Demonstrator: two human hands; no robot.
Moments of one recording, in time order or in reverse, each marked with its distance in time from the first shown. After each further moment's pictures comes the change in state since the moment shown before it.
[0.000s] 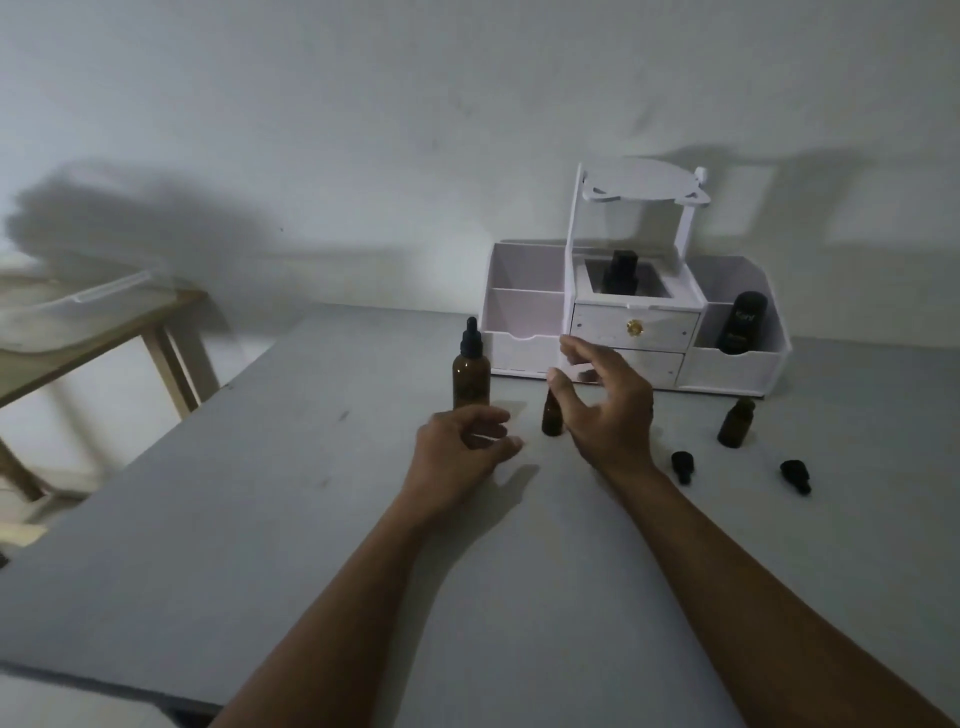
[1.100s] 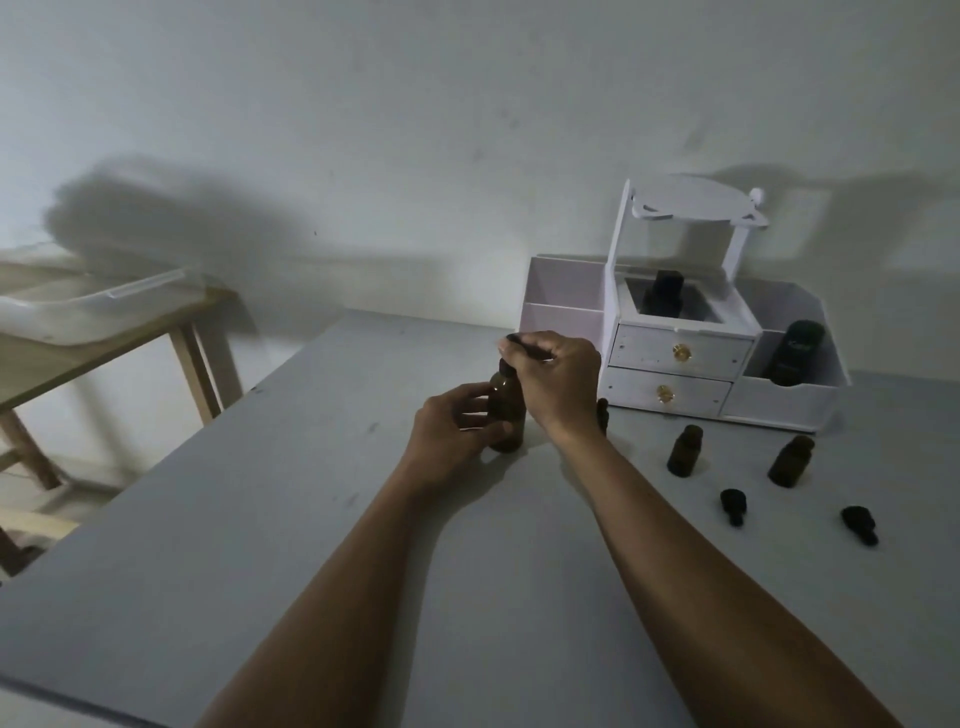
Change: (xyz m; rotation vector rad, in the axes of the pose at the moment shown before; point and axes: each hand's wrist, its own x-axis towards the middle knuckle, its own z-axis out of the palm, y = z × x) left_hand 0.046 -0.039 -0.034 -0.229 0.069 0.025; right_hand 0.043 -0.051 0.084 0.174 -0.076 0.279
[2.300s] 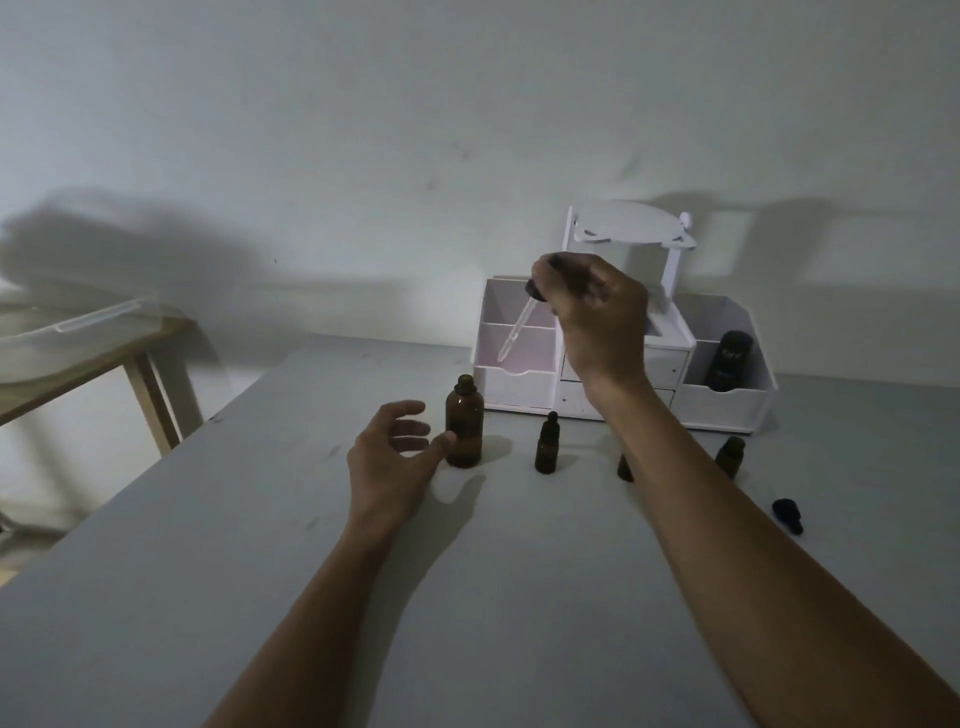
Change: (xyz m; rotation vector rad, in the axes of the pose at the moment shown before) left_hand -0.031 0.019 0.001 0.119 0.326 0.006; right_hand 0.038 -0.059 -0.085 0.241 0.084 -0.092
